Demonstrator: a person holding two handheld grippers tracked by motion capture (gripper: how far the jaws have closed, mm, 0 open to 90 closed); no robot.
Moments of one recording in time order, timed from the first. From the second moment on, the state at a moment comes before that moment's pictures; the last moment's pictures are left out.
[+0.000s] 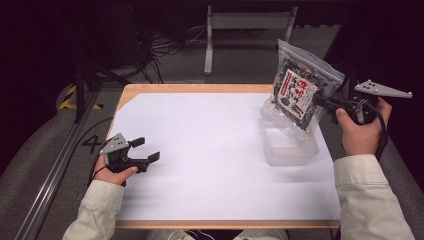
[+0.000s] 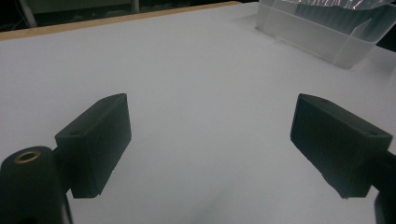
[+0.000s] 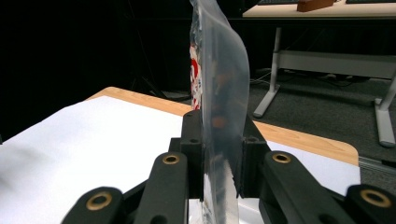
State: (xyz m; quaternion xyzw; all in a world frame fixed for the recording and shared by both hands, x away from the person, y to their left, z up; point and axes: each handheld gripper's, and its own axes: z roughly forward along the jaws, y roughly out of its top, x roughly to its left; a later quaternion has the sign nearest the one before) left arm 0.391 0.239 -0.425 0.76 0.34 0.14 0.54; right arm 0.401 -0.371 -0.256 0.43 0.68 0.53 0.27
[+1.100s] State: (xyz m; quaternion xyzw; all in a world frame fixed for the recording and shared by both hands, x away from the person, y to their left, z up) left arm 0.392 0.237 -0.427 0.76 0.34 0.14 0.53; right arm 0.399 -0.380 -0.292 0.45 0.68 0.51 0.27
